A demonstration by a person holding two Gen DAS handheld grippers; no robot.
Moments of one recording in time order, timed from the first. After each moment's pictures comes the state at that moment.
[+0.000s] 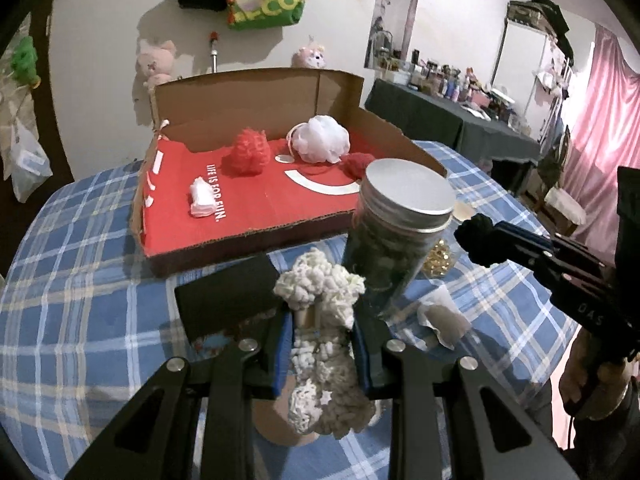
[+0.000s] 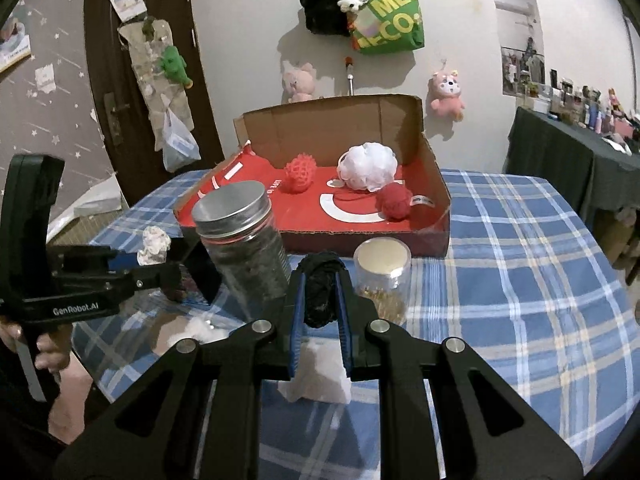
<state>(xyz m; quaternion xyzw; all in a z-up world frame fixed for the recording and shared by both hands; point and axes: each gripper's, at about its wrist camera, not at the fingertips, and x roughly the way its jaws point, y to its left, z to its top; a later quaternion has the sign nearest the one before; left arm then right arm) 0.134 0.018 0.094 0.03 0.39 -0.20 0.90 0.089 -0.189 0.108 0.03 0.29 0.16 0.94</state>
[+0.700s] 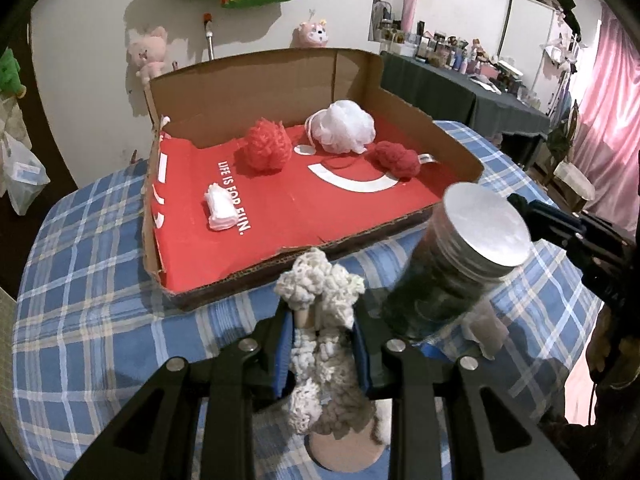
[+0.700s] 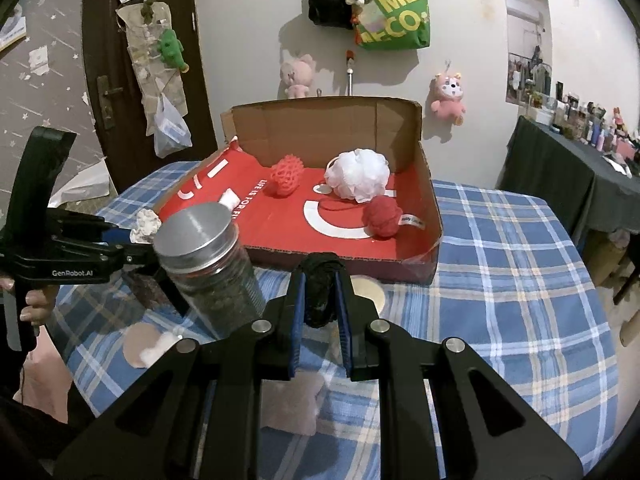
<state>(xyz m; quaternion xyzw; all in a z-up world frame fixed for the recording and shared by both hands) 0.189 0.030 0.099 0.07 0.44 -0.20 0.88 0.125 -0.192 0.120 -0.01 0.31 0.15 0.94</state>
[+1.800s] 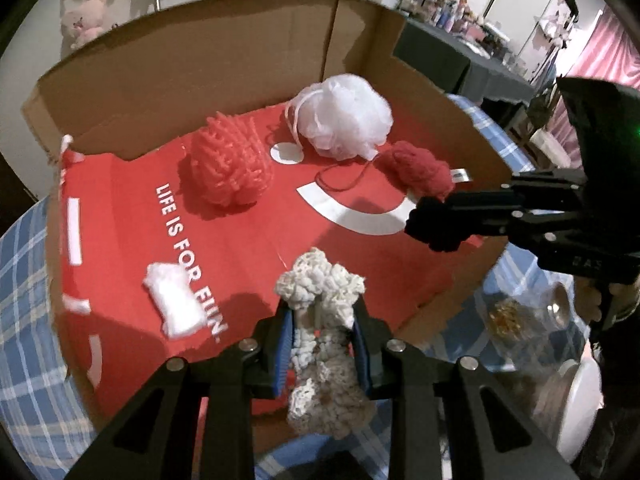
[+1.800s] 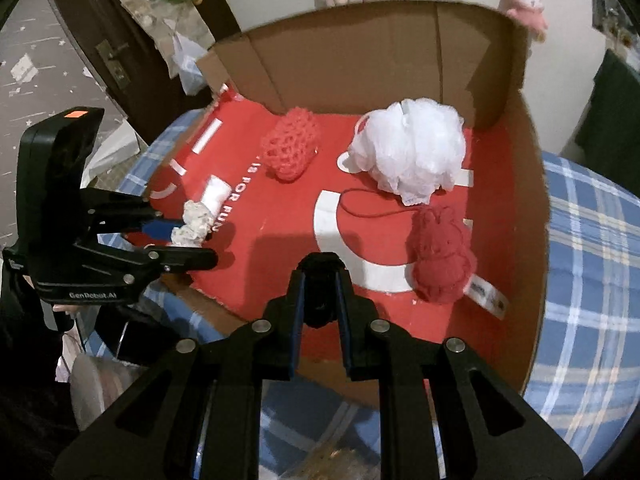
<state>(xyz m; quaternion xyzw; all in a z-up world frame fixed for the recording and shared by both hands) 0.331 -0.008 0.073 0.08 0.53 -0.26 0.80 0.315 -0.176 0.093 0.02 0.49 0.28 0.83</state>
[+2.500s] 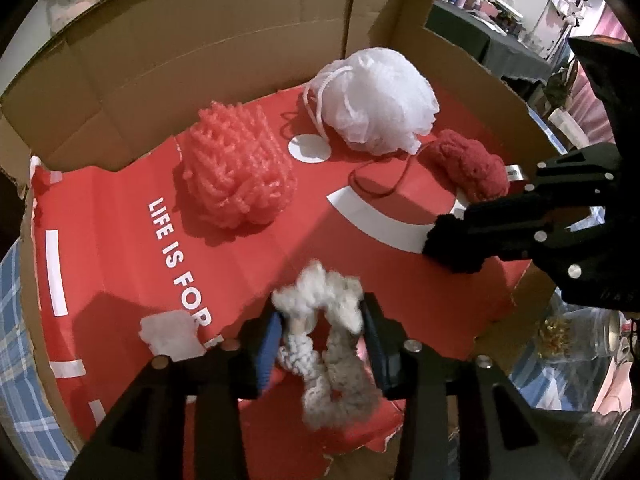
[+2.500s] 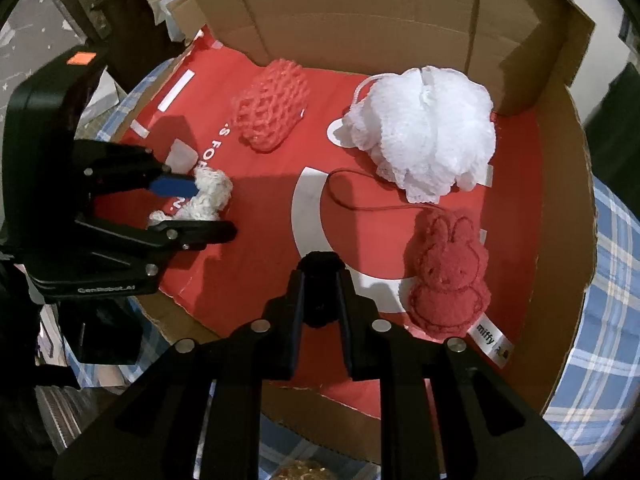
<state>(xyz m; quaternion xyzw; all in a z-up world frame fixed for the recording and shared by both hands) 0.360 -0.016 0.047 0.12 0.55 -0.24 0.79 0.355 -0.150 0.070 -0.05 0.56 0.27 0.78</state>
